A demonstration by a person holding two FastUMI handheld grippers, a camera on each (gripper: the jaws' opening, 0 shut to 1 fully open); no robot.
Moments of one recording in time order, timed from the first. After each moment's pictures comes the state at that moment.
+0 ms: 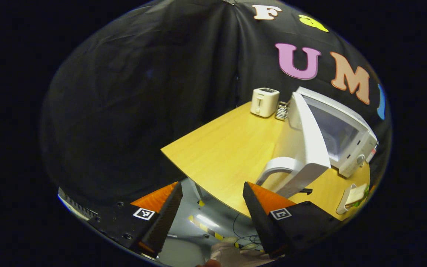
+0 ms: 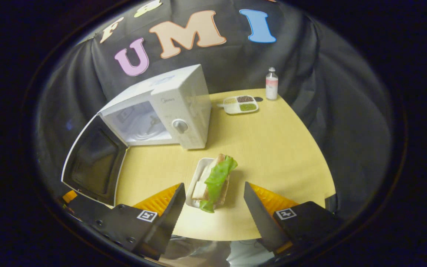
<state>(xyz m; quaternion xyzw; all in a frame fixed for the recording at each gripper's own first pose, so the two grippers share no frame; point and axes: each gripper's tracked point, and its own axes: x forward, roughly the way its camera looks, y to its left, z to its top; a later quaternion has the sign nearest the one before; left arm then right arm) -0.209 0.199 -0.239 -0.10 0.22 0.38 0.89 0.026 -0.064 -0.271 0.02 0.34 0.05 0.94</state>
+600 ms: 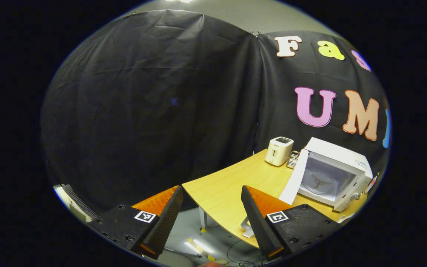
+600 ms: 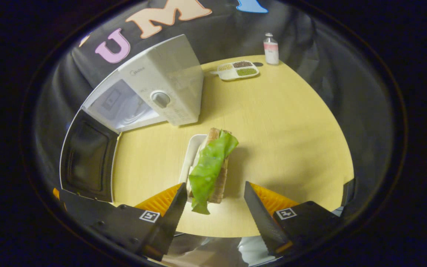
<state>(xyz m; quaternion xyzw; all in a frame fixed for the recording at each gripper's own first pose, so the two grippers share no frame) -0.229 0.200 -0.136 -0.07 0.07 0.45 0.89 0.039 -0.056 -0.334 0.08 0.45 0.06 0.89</state>
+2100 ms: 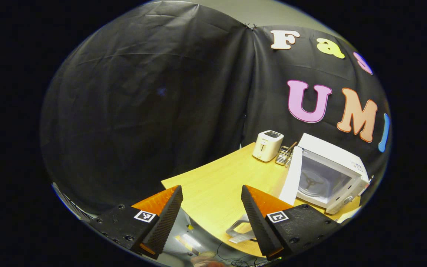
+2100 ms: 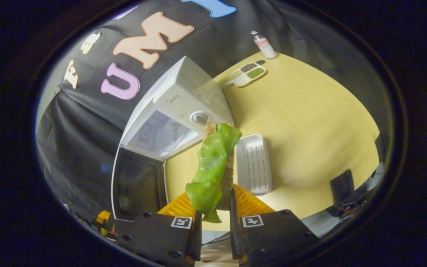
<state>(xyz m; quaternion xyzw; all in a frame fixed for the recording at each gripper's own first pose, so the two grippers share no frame) -0.155 0.222 -0.155 -0.10 0.11 0.37 0.92 0.007 0.028 -0.271 0.27 0.39 0.09 0.88</state>
